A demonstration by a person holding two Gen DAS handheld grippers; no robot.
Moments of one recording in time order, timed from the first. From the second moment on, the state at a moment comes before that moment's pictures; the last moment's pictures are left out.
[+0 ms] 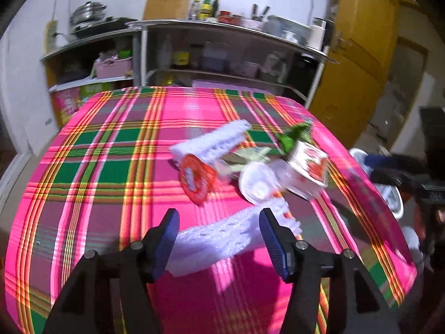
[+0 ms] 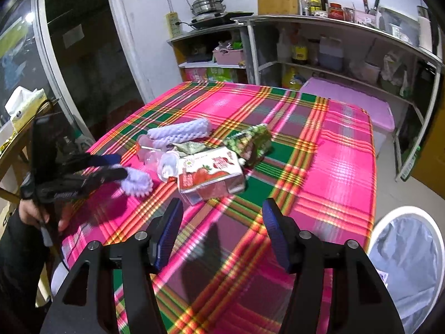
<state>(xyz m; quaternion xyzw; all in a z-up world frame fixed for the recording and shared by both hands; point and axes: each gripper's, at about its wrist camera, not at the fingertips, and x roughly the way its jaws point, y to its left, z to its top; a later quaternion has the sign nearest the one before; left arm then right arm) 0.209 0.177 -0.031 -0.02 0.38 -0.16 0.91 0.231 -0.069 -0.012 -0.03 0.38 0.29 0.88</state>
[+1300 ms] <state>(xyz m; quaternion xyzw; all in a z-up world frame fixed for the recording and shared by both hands) 0.192 0.176 -0.041 -0.01 0.39 -0.06 0.92 0.285 -0.016 -0.045 -0.11 0.38 0.32 0.86</state>
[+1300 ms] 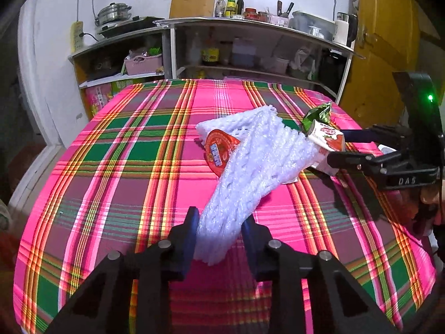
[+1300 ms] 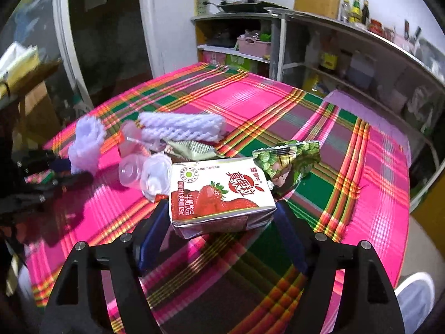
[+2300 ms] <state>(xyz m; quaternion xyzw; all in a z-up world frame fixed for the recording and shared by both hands) 0.138 0.065 -0.002 -0.04 0.36 -0.13 0.92 0.173 -0.134 0.004 -0.03 0.33 0.28 0.90</state>
